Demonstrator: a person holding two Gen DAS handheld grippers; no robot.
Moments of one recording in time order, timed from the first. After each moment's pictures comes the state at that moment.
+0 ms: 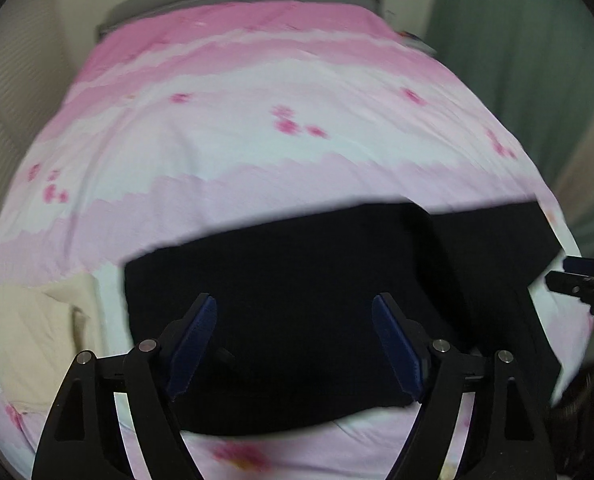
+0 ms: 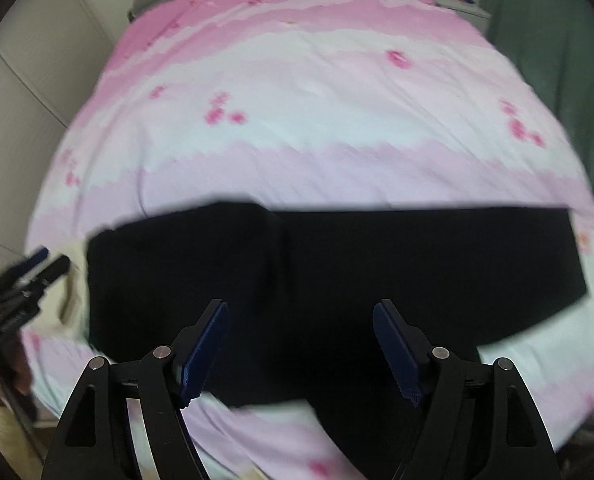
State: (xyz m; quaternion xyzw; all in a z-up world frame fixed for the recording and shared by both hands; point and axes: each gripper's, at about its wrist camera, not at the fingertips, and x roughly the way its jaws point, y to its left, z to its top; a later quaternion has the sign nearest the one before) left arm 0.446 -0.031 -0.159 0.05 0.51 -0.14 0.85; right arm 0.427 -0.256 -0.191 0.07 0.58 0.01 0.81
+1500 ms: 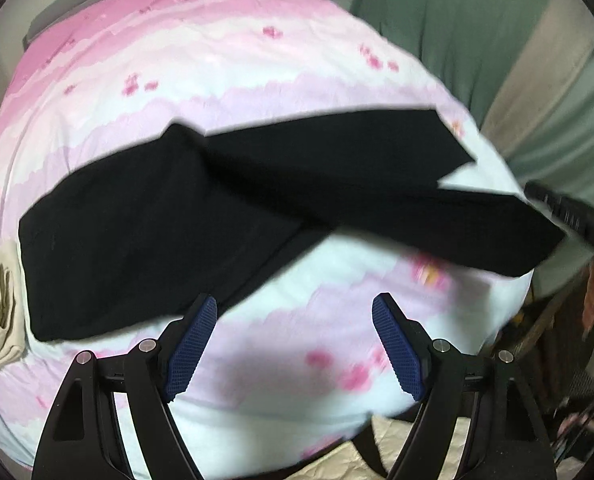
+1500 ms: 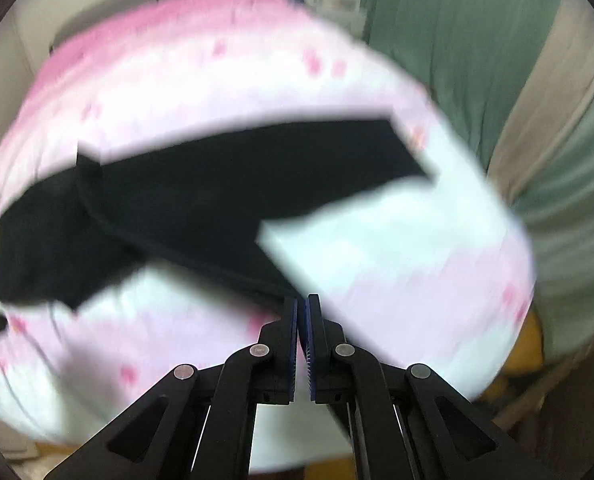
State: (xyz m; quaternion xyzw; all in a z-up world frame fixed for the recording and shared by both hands) left arm 0.314 -0.222 -0.150 0.07 0.55 -0.22 0.80; right arm 0.249 -0.448 -0.178 0.05 0.51 -0.16 0.85
